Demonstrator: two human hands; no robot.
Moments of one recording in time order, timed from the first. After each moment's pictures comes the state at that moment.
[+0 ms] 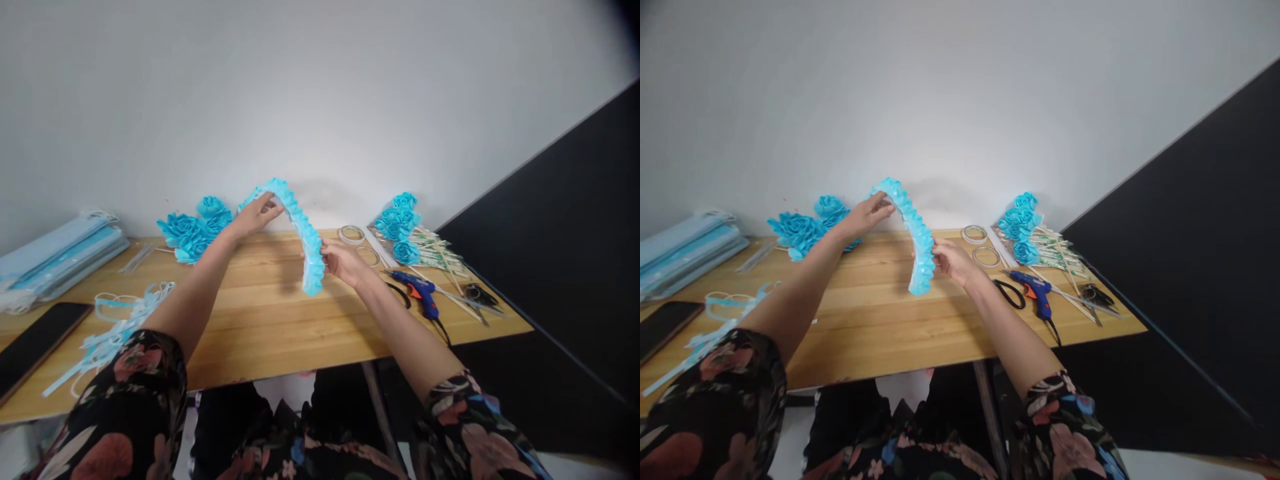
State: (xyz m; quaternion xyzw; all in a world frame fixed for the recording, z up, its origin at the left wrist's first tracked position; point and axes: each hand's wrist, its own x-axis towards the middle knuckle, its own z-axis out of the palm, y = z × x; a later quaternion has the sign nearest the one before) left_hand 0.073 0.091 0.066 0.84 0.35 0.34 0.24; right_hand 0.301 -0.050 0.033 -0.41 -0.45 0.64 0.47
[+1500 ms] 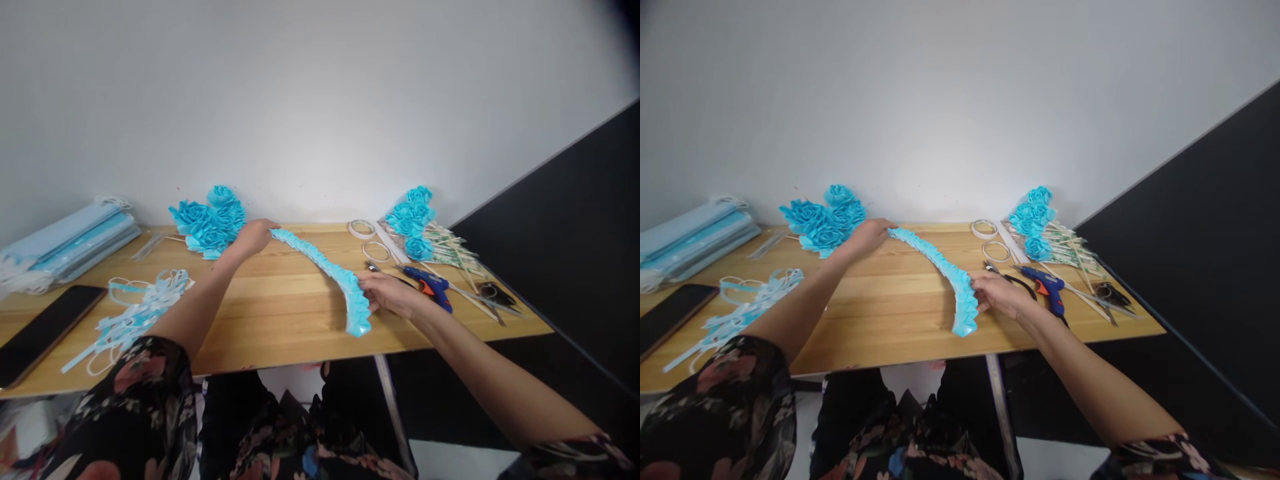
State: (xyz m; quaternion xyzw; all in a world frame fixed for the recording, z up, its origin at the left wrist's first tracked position) left_hand 0.050 0.070 0.014 0.86 0.47 0.18 0.09; right_hand 0.350 -0.122 0.009 -0.59 -0.42 0.62 0.31
